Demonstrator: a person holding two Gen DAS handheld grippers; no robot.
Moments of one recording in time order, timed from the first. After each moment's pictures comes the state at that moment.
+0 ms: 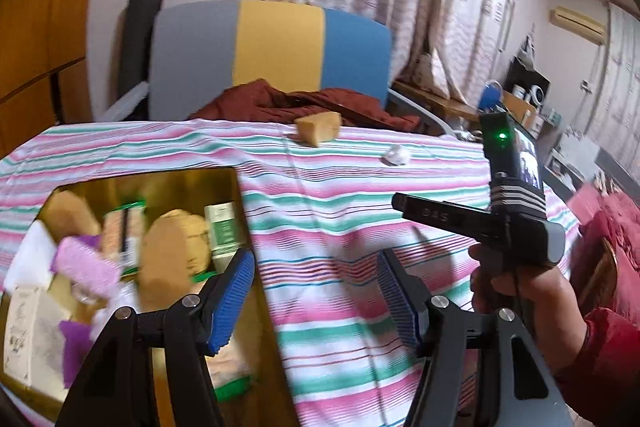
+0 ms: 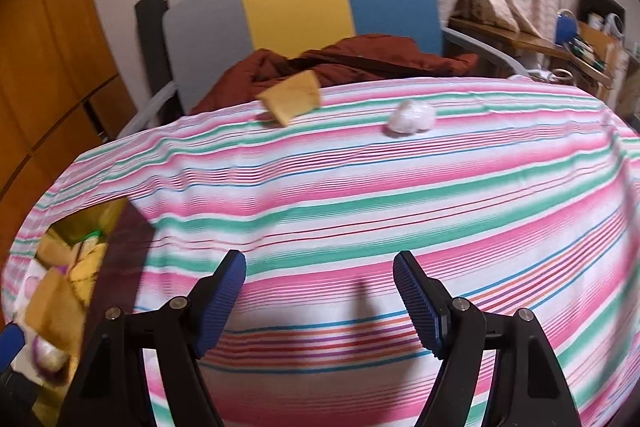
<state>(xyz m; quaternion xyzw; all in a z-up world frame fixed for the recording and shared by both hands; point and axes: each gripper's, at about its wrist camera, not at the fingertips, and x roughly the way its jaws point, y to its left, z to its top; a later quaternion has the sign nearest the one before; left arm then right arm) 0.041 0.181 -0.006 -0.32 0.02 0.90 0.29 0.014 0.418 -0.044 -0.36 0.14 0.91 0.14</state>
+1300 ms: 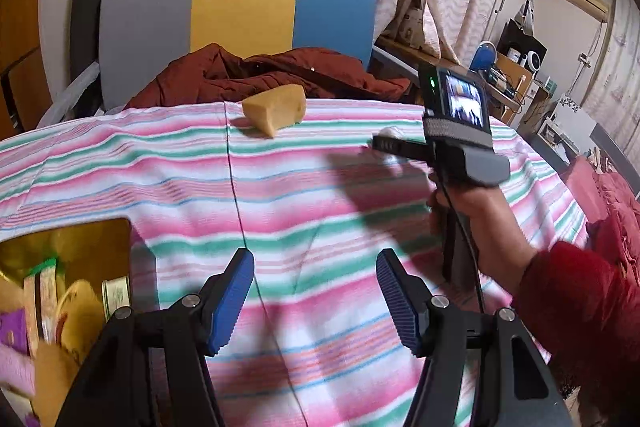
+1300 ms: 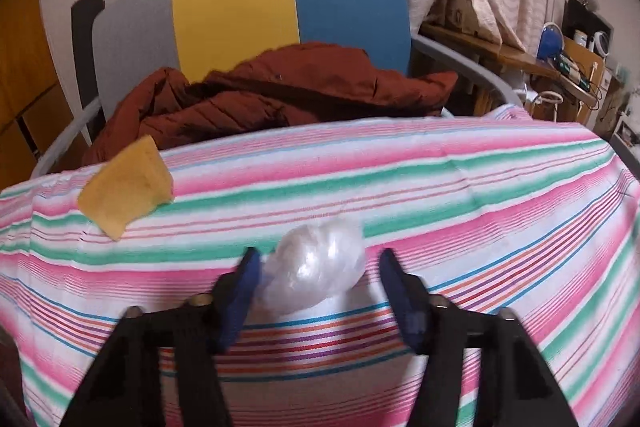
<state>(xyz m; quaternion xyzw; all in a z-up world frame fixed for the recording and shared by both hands) -0.055 0.285 -0.015 -0.40 0.05 0.86 0.32 -0.136 0.570 -0.069 -0.37 0.11 0.90 0.20</state>
